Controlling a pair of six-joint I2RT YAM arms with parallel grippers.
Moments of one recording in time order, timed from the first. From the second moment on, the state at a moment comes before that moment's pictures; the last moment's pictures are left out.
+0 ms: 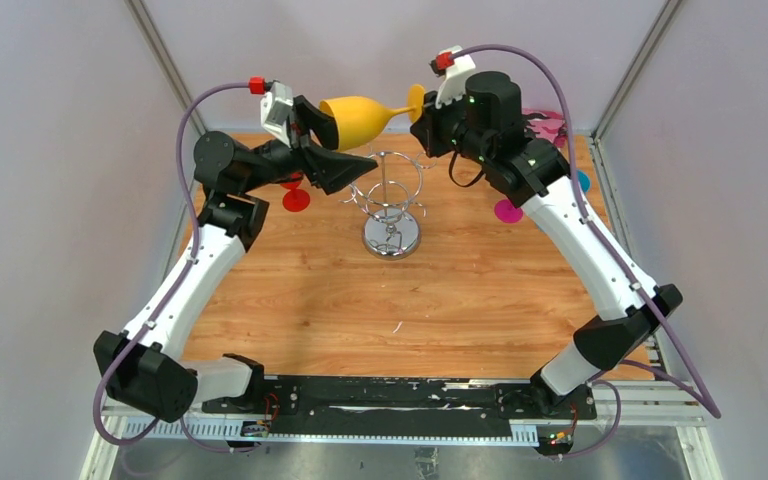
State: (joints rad) left arm -0.32 1.24 1.23 0.52 0.95 -0.52; right arm 0.62 1.54 1.89 -0.57 -0.03 0.08
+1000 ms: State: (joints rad) left arm -0.34 1.22 1.18 0.46 0.67 -0.52; right arm 0.68 1.46 1.76 -0.49 0.03 0.08
